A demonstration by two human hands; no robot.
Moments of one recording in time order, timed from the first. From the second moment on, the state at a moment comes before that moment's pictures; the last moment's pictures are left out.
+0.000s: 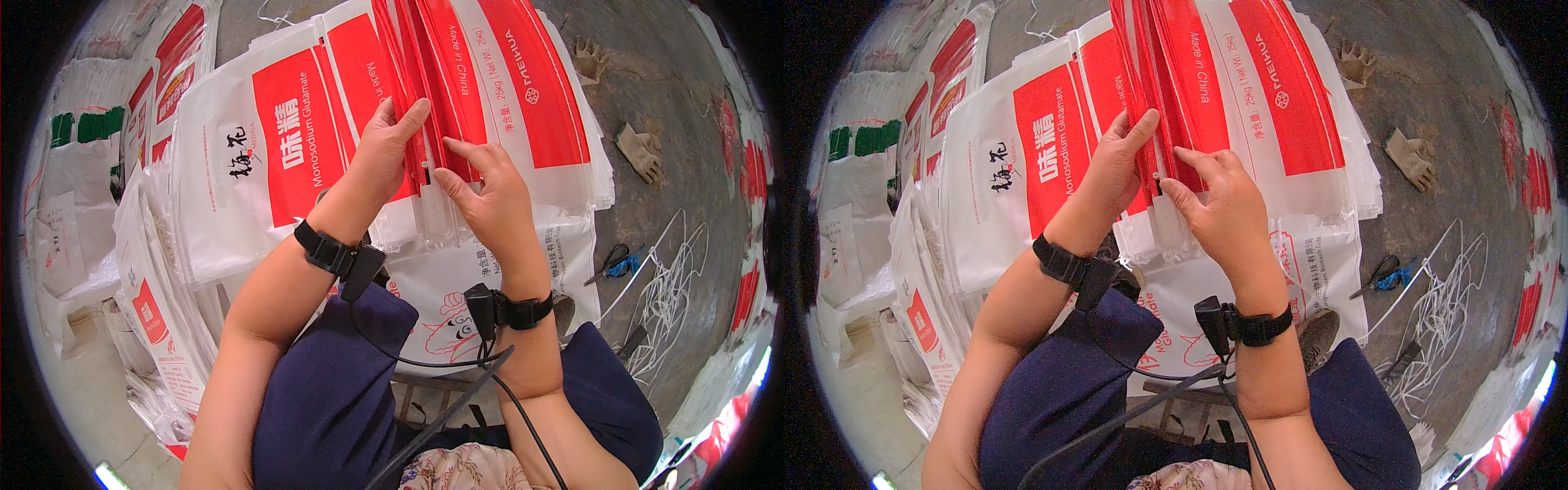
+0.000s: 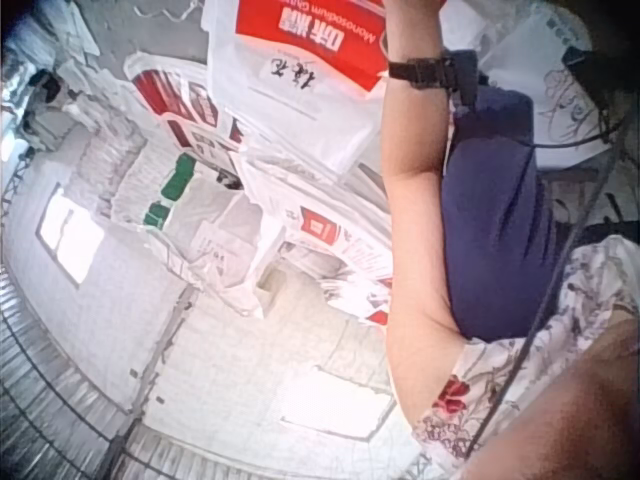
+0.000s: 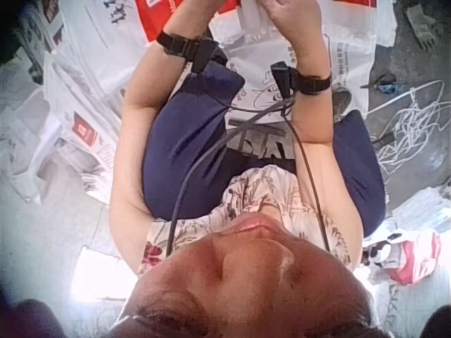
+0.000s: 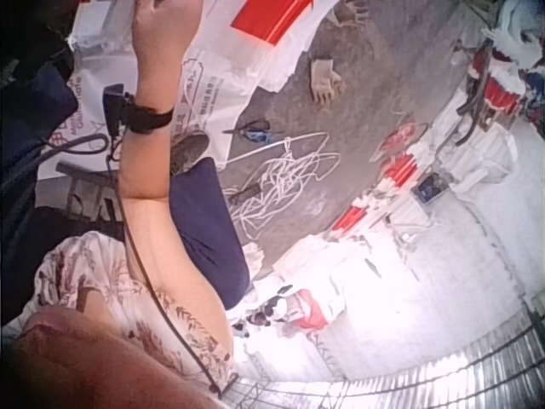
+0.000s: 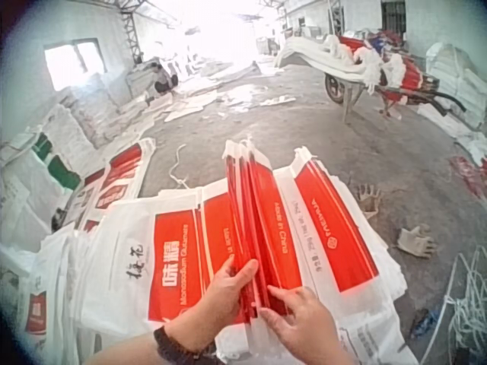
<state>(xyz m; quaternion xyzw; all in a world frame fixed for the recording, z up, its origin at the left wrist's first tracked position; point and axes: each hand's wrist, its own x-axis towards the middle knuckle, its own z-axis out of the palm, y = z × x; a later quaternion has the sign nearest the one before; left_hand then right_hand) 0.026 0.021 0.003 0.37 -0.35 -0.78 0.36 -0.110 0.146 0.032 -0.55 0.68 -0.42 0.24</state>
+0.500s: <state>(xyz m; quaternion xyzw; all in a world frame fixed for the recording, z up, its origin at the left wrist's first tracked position) 0.028 0.021 0.005 0.37 -0.35 -0.78 0.36 -0.112 0.147 0.024 -0.52 0.70 -0.42 0.25</state>
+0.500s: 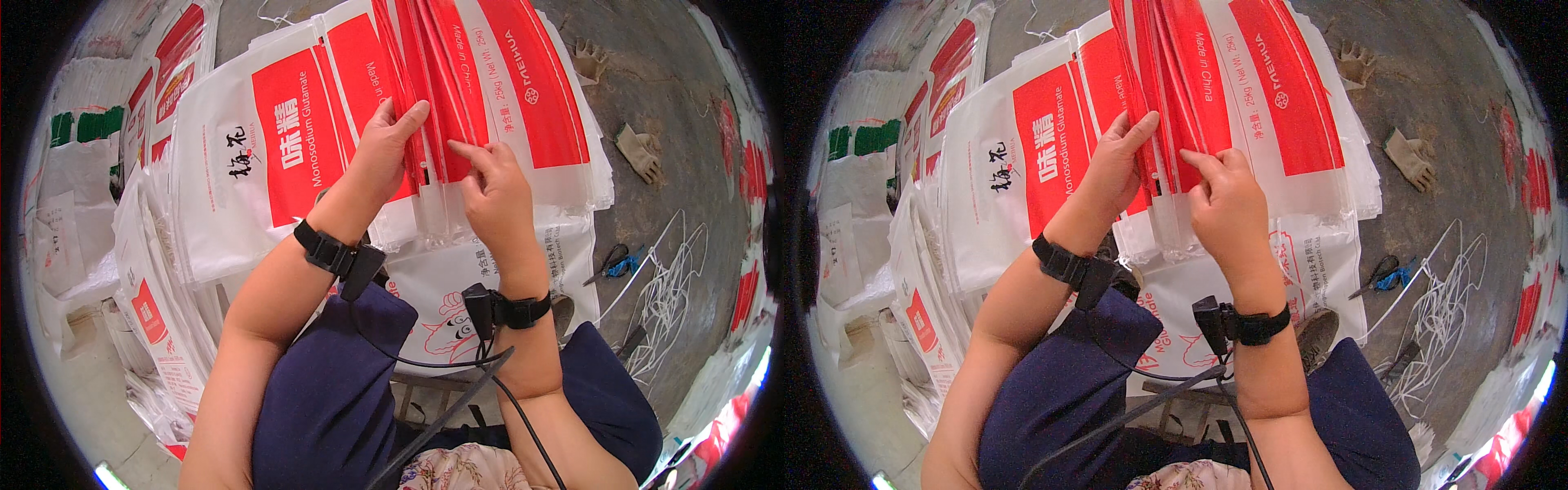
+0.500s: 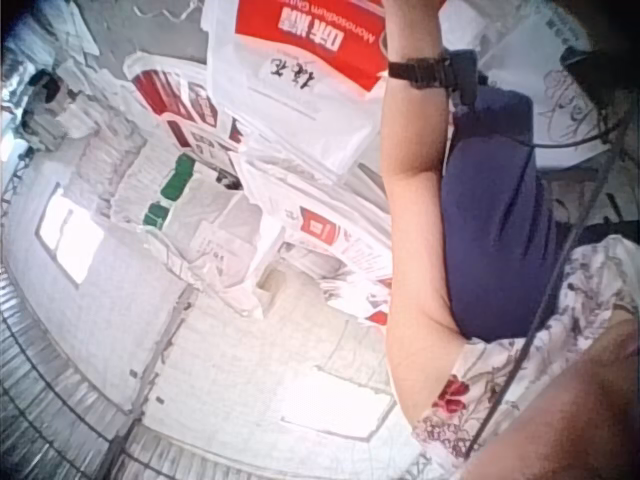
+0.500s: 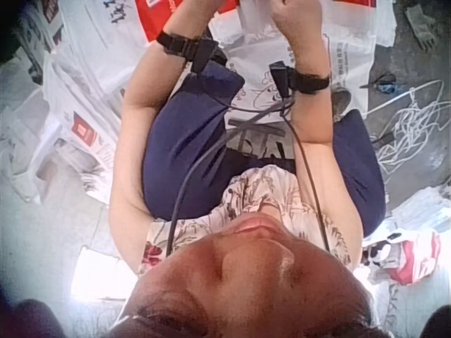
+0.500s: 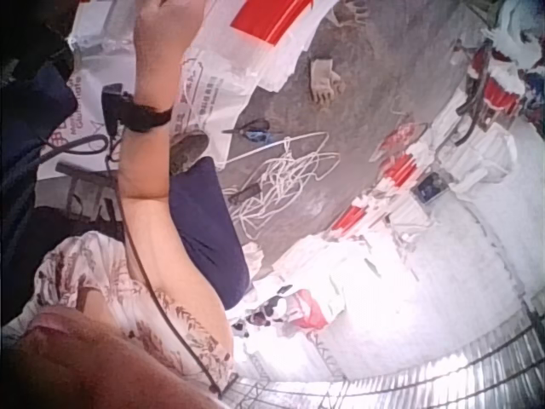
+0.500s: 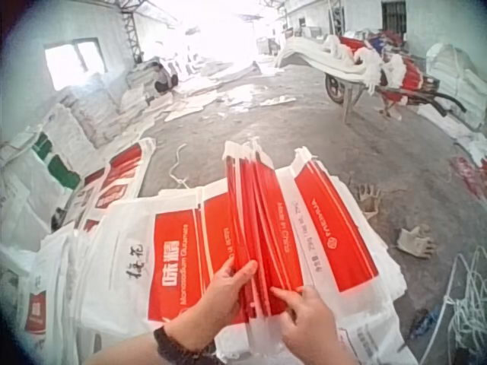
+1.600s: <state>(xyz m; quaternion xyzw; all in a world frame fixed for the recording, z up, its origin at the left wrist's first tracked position) 0.027 0.024 0.010 0.37 -0.34 -0.79 0.35 -0.106 0.144 0.024 -0.56 0.69 -0.43 0.18</state>
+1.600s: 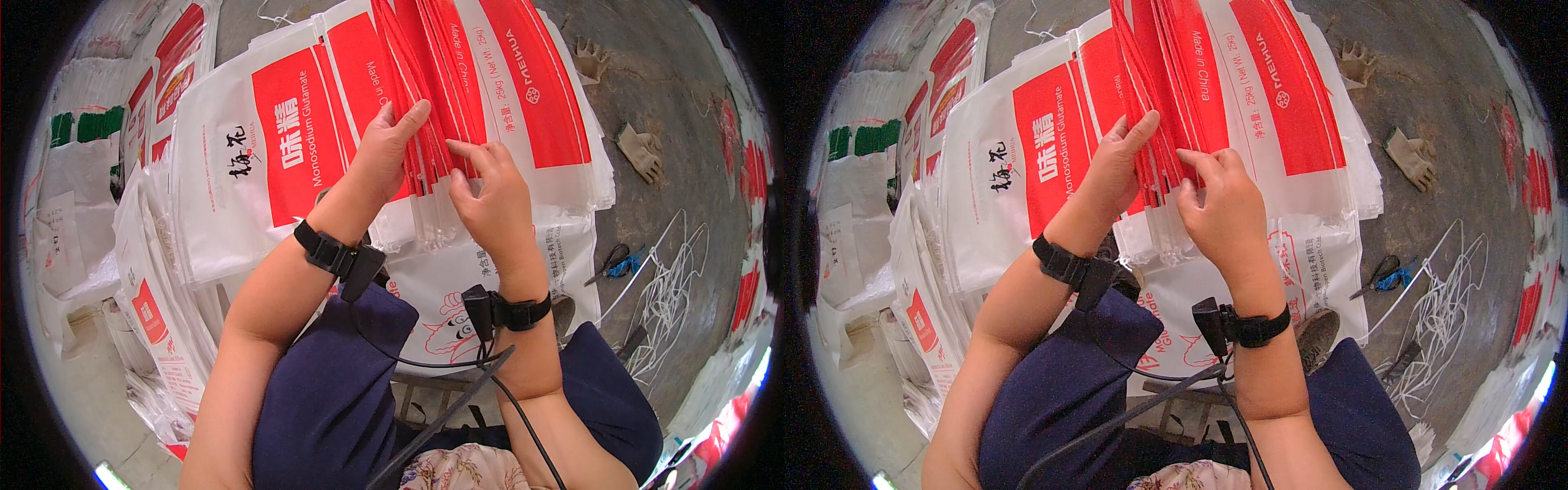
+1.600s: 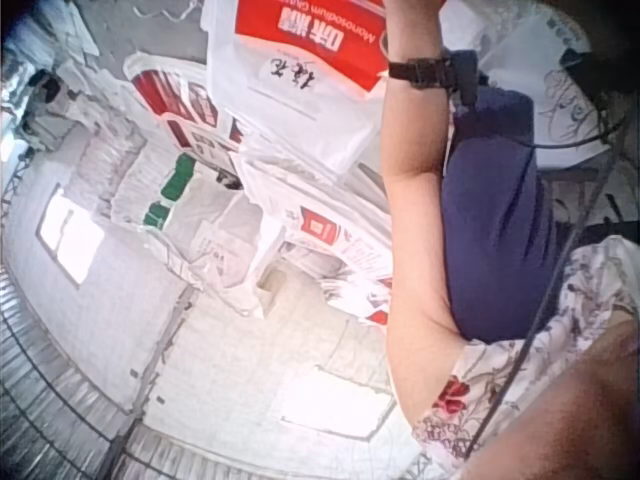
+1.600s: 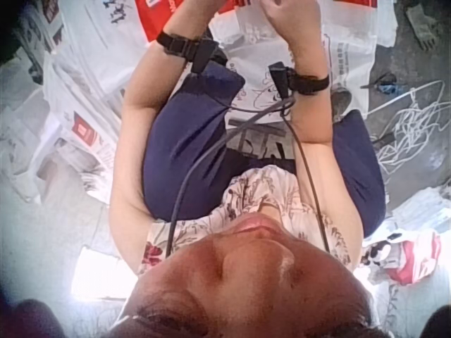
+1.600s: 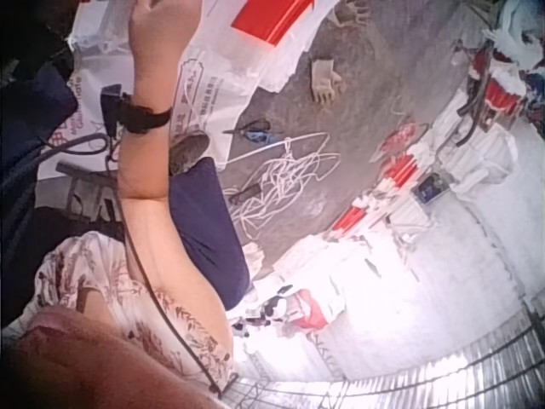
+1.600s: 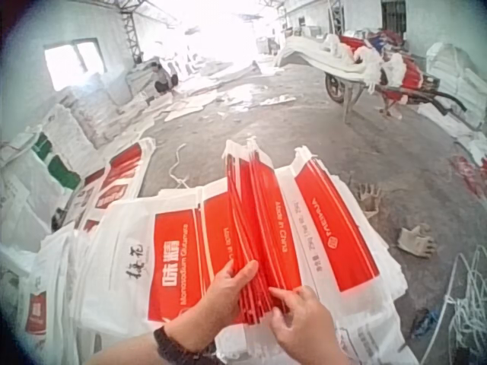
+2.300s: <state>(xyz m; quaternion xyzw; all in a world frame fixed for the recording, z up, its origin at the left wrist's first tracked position) 0.033 0.023 0.006 0.35 -0.39 -0.78 0.33 -0.110 0.144 0.021 -0.55 0.68 -0.43 0.22</state>
